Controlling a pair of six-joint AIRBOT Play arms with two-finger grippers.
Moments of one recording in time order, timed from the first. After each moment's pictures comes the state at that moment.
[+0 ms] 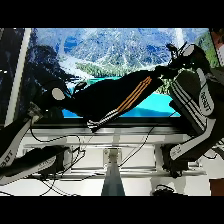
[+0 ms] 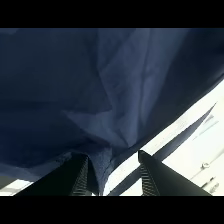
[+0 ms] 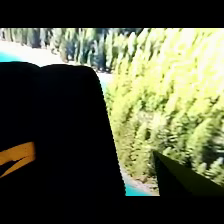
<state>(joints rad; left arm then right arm) -0.33 -1.19 0.67 0.92 -1.06 -1.26 -0.13 -1.85 1.53 -1.17 1.29 1.27</state>
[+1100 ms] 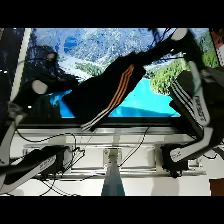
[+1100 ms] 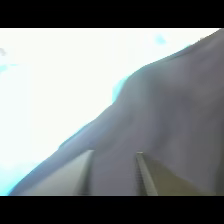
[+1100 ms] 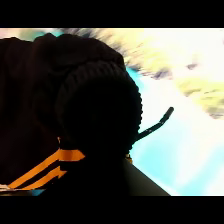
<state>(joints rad) -0.11 -1.04 0.80 1.18 -0.68 -1.36 0.10 -1.65 1.74 -1.09 1.33 1.27</state>
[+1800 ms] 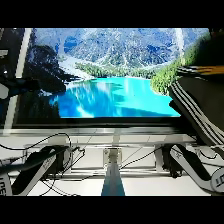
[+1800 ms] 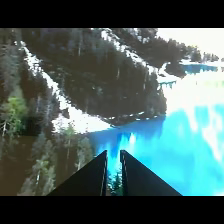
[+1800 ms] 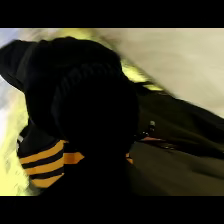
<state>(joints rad) 0.19 -0.86 0.84 1.53 -0.88 -1.38 -0.53 -0.94 1.77 -1.91 1.56 1.97</state>
